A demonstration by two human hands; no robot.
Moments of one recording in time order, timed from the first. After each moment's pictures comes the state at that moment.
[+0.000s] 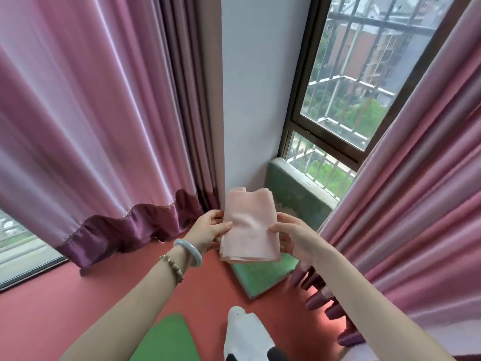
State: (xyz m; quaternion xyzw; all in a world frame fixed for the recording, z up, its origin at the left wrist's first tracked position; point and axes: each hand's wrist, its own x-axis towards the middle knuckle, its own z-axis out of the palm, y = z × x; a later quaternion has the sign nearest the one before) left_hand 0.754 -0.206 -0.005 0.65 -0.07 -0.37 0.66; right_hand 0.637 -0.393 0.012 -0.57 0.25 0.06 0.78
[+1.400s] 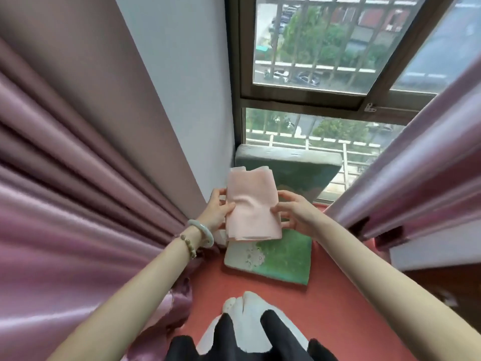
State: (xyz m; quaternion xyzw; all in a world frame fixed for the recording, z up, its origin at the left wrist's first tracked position) left_hand 1.228 -0.421 -0.077 0.67 -0.31 -0.57 0.37; right_hand 1.023 -0.478 -0.069 -0.39 0.48 -0.18 0.76
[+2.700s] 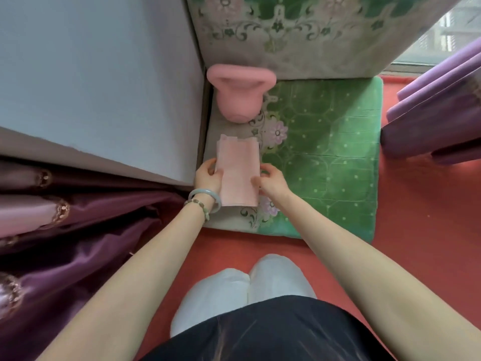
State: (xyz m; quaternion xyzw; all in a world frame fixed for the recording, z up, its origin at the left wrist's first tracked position) left_hand 1.237 -0.516 -0.806 0.79 -0.25 -0.48 0.28; right_hand 1.085 -0.535 -0.803 -0.34 0.67 -0.12 0.64
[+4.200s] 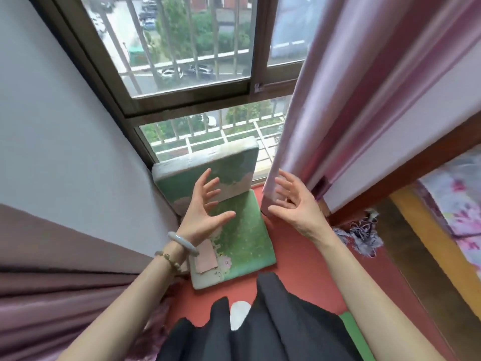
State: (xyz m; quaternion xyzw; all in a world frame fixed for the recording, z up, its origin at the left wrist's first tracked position) left_hand 1.147 -0.493 -0.082 0.44 -0.63 -0.55 0.34; right_hand 0.925 -0.435 -0.046 -0.44 0.61 -0.45 0.48
